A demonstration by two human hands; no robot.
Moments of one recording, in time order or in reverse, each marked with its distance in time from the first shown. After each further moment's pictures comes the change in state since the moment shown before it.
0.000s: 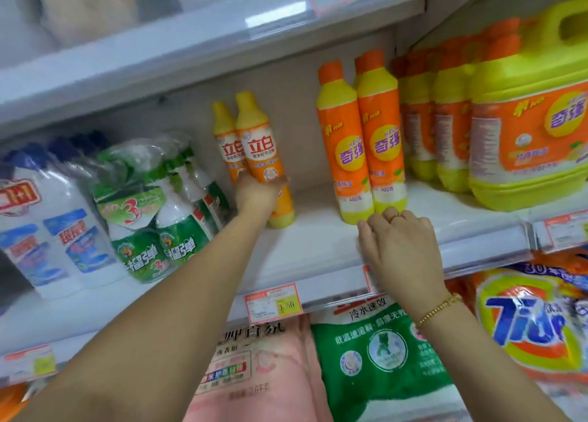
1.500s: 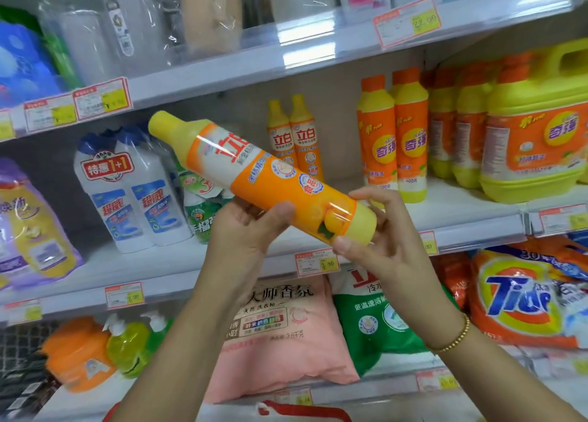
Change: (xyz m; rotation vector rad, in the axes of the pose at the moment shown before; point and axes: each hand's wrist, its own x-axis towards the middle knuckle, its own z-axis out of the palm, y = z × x) left_hand -0.179 0.033 -0.166 -0.710 -0.355 0.176; right_hand -0.029 -0.100 -0.138 1.689 -0.283 0.250
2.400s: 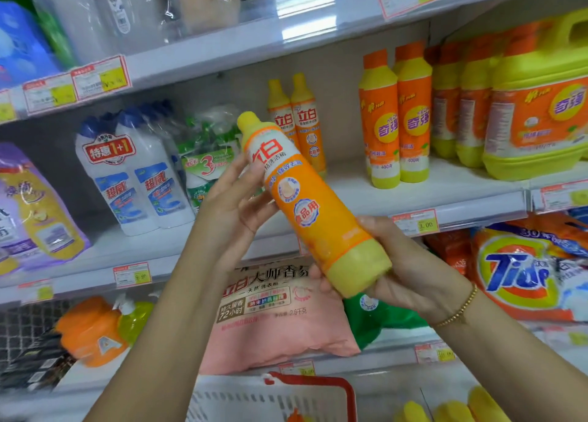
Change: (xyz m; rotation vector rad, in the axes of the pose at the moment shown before) left_hand 0.002 0.015 -0.008 -0.158 0.101 -0.213; right_hand -0.007 0.000 -0.007 0.697 -0.508 0.744
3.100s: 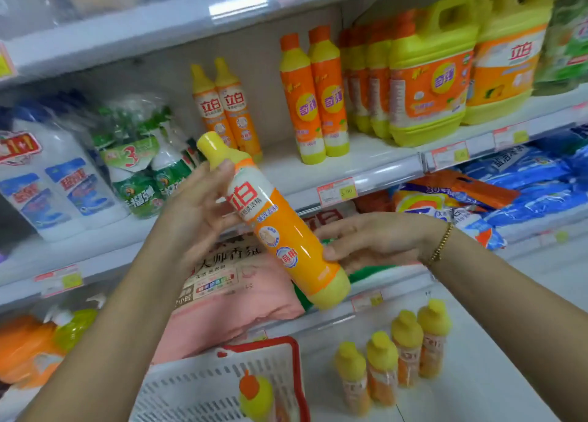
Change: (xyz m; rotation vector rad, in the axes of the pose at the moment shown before) left_hand -0.026 -0.023 0.034 0.176 -0.156 -0.161; right_hand -0.079 -0.017 -0.041 -0.530 0.152 0.353
